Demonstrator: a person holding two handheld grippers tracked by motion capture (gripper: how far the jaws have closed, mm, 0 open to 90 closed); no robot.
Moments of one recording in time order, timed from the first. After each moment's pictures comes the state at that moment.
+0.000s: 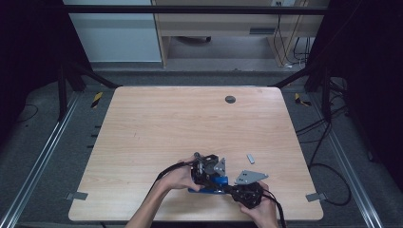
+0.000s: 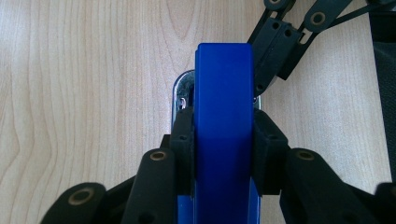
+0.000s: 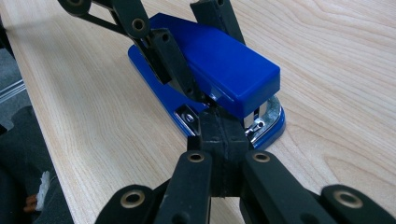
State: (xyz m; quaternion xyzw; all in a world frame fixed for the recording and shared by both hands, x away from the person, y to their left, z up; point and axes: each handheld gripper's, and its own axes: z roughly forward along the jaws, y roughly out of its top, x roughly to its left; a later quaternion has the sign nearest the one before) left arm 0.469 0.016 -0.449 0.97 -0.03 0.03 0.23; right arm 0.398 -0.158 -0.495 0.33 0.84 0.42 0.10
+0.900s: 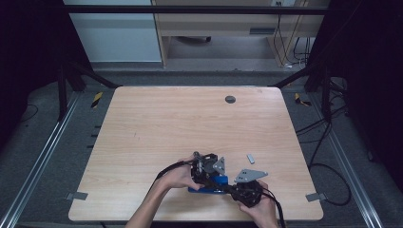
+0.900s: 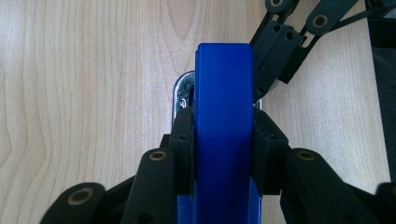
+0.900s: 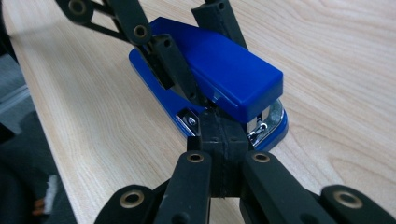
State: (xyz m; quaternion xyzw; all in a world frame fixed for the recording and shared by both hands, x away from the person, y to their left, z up) left arm 0.473 0.017 -0.452 0.97 -0.02 0.02 0.24; right arm 0.402 -0.158 -0.494 0.34 0.84 0.42 0.07
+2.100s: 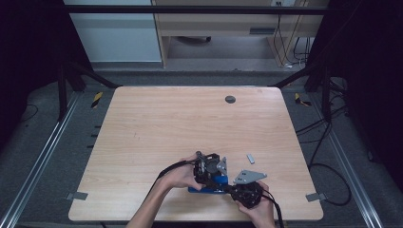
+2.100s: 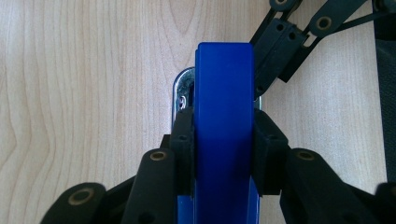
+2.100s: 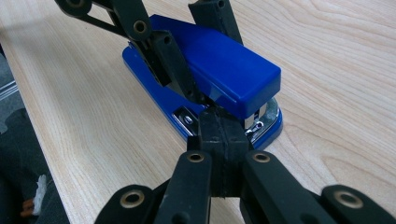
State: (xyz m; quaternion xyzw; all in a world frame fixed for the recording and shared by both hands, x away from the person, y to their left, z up) left arm 0.471 0.011 -0.447 0.98 -0.02 0.02 0.21; right arm 0.398 -0.154 -0.493 0.34 0.84 0.41 0.10
